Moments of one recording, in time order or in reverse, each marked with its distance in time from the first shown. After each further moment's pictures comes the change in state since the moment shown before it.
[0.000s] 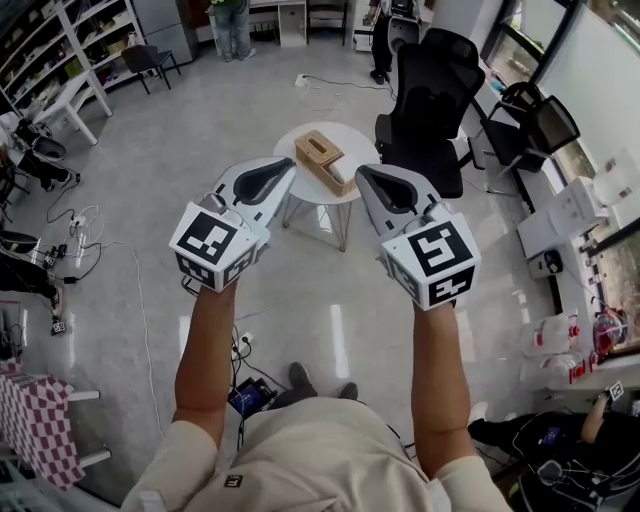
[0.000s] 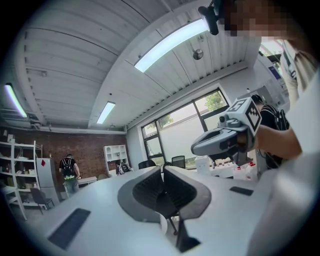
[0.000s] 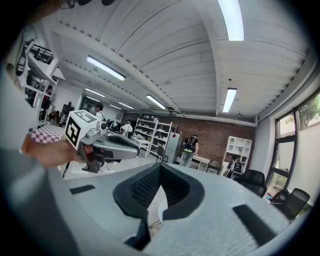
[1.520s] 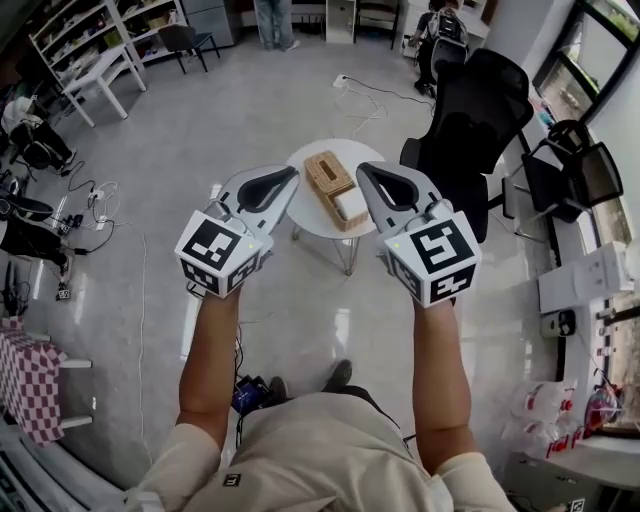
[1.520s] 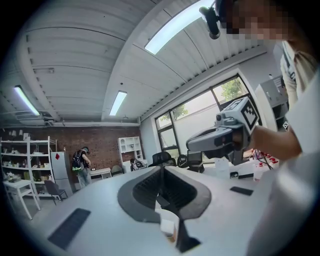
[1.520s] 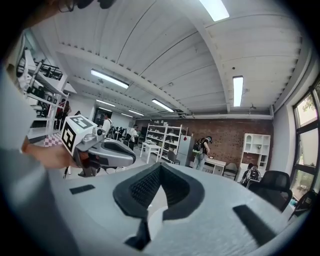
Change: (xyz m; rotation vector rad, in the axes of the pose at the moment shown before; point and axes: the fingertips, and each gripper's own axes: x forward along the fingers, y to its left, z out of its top) left arm 0.167 0.070 -0.051 -0.031 0.096 0.171; right arm 0.116 -0.166 -0.050 0.031 -0.079 0.190
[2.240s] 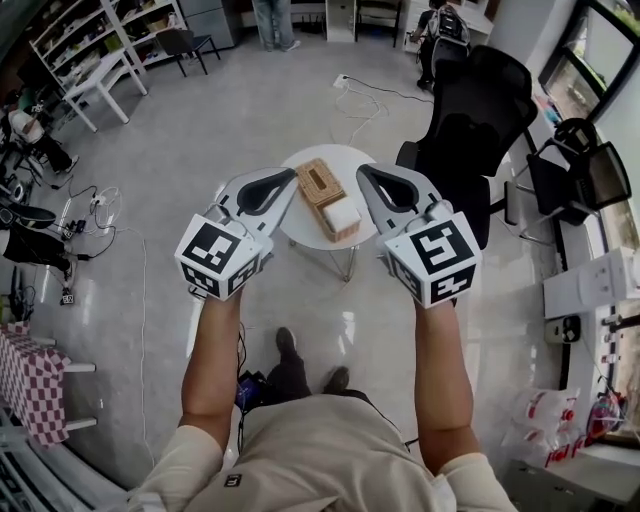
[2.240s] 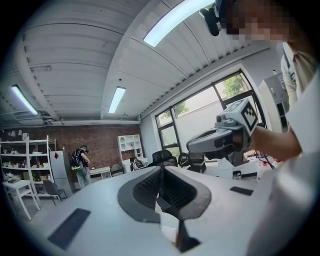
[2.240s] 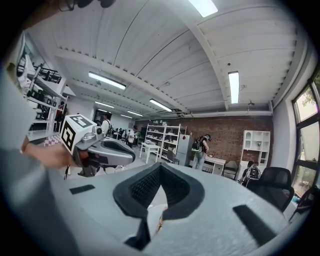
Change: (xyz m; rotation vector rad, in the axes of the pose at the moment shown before) left arm 0.073 -0.002 -0.005 0.006 0.021 0.008; right arm 0.006 -0.070 -0.029 0.025 -0.003 0.010
